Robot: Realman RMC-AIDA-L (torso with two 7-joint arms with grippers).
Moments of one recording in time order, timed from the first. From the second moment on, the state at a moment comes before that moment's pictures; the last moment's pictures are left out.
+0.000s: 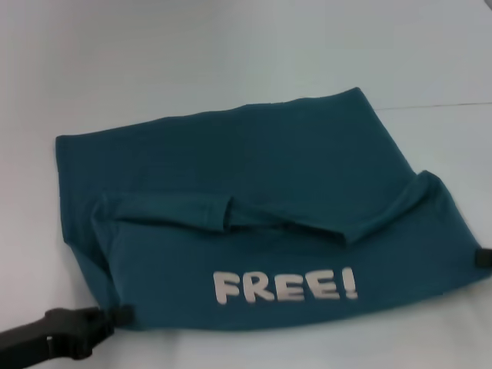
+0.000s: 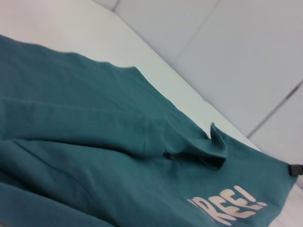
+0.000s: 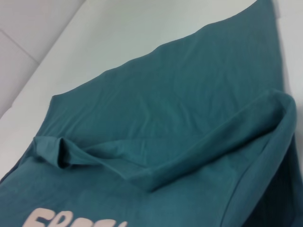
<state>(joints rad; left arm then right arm) -0.33 -2.16 0.51 0.73 2.13 1.60 -1.64 0.36 1.96 -0.42 -0.80 -2.25 -1.58 1.96</state>
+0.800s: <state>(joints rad) -0.31 -2.15 0.44 0.76 2.27 1.78 -1.67 0.22 1.98 -0.35 -0.80 -2.25 -1.79 1.81</state>
